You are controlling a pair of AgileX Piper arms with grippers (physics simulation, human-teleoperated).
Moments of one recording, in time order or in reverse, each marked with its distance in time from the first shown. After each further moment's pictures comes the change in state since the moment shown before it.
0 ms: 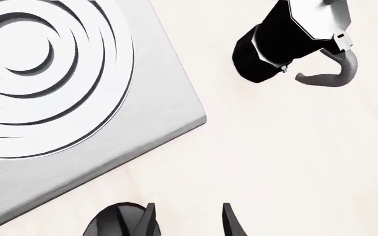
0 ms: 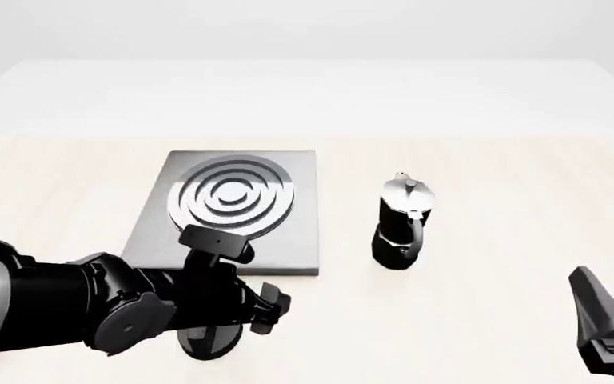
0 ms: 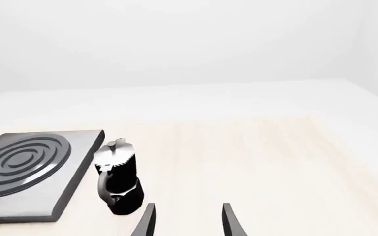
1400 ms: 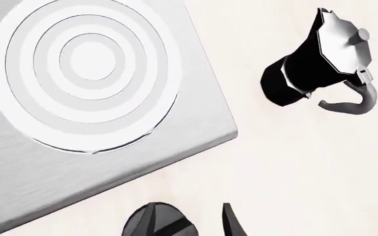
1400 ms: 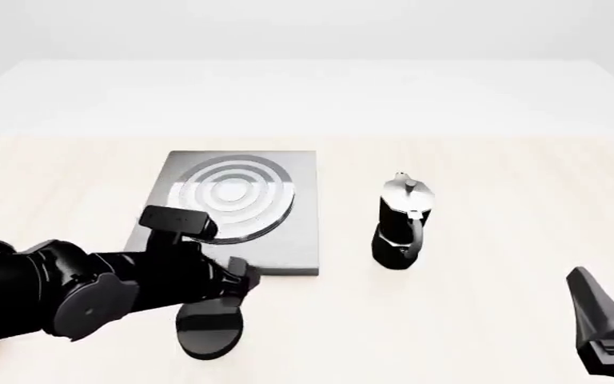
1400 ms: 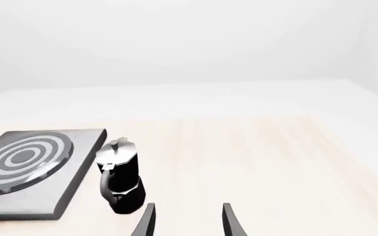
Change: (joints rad) left arm 0.134 -0.103 0.027 0.021 0.027; right arm 0.012 0.001 0.000 0.000 -0.004
